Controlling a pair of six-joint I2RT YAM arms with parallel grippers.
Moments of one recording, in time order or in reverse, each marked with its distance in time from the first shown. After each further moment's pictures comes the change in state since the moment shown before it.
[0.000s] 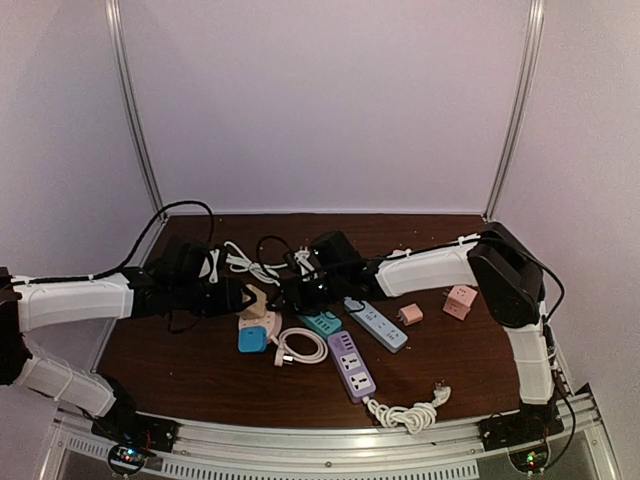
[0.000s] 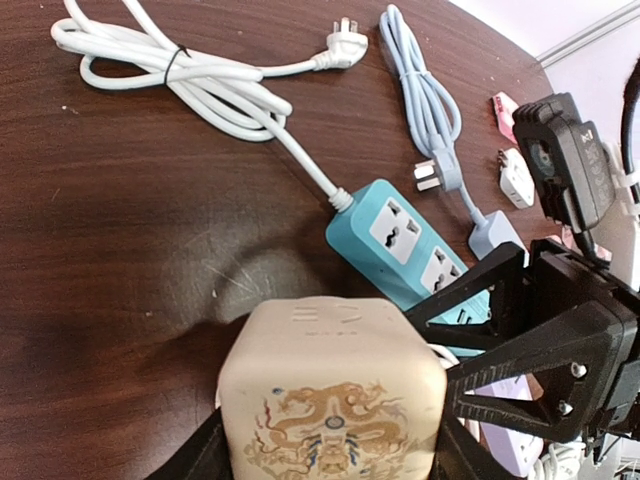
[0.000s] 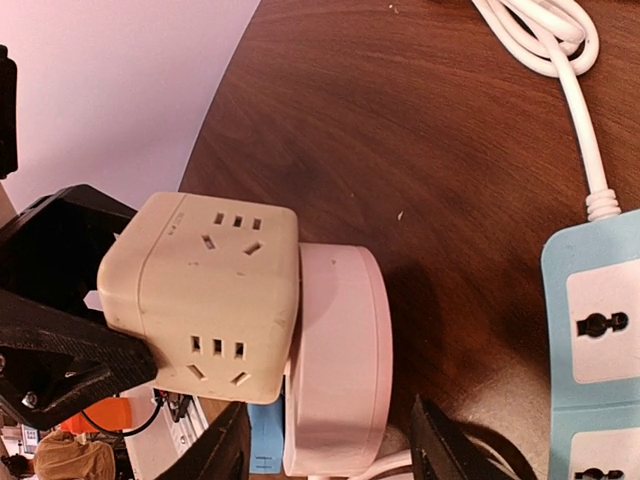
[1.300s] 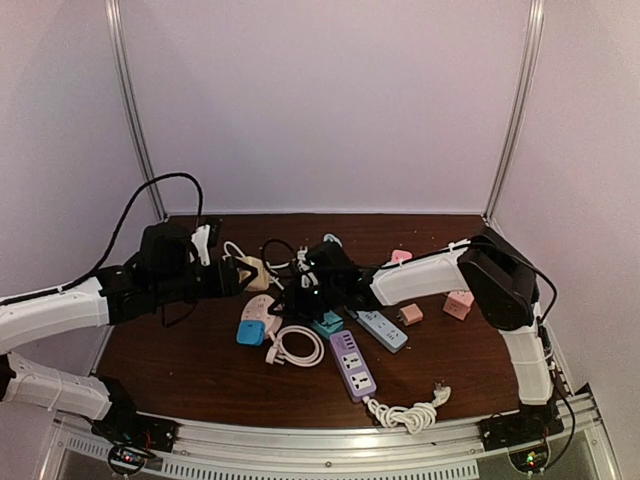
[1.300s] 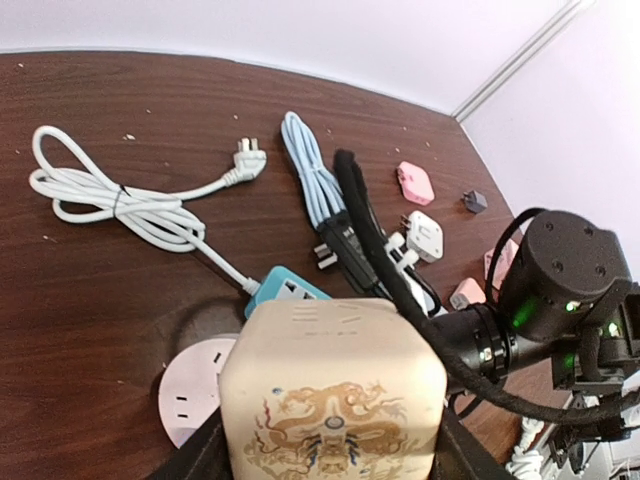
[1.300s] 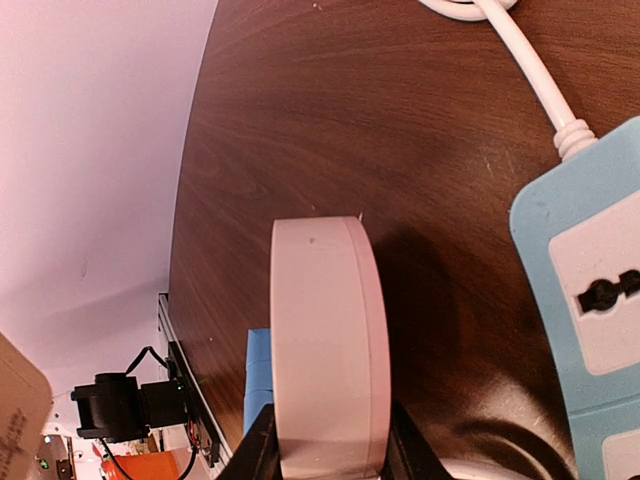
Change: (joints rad) left arm -0.090 -0.174 0.004 0.079 -0.080 0.051; right arm 0.019 0.037 -0.023 0.069 0.089 0.241
